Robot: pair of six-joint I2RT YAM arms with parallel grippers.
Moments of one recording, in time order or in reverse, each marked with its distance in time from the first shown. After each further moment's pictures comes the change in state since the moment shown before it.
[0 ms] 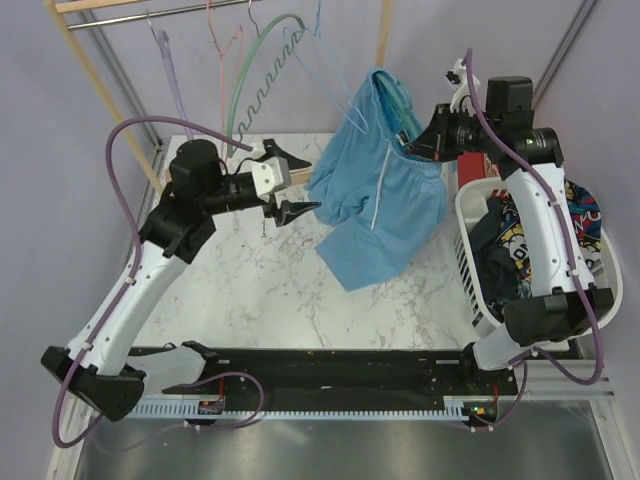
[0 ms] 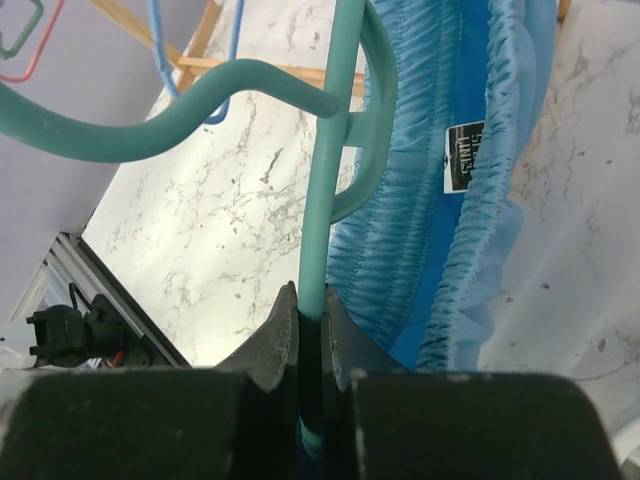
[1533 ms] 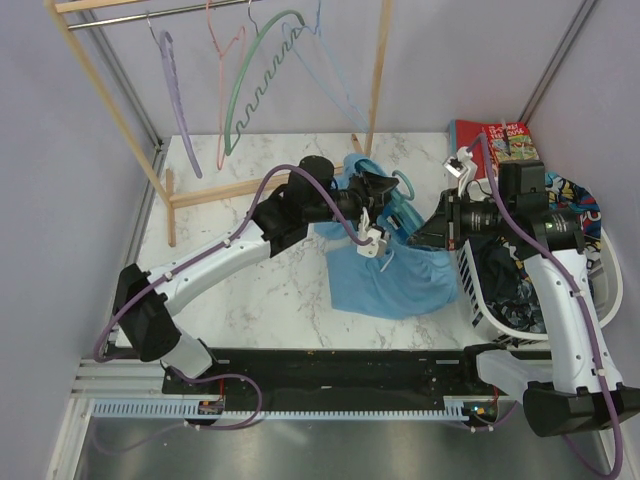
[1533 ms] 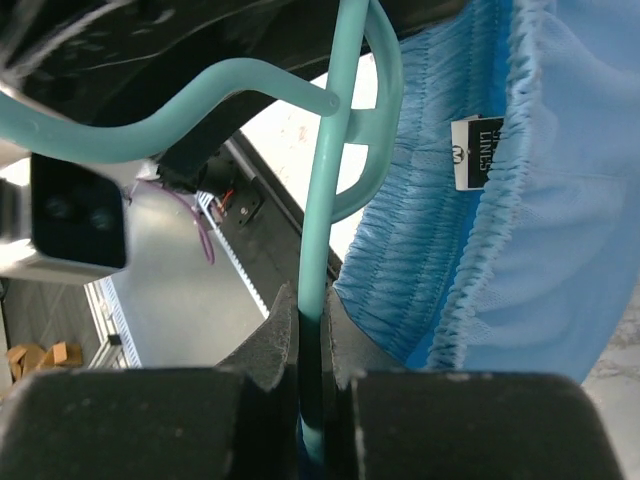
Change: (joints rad) left arm -0.398 0.415 0.049 0.289 -0.285 0.985; right arm -0.015 -0.502 -0.529 -0.180 -0.283 -0.096
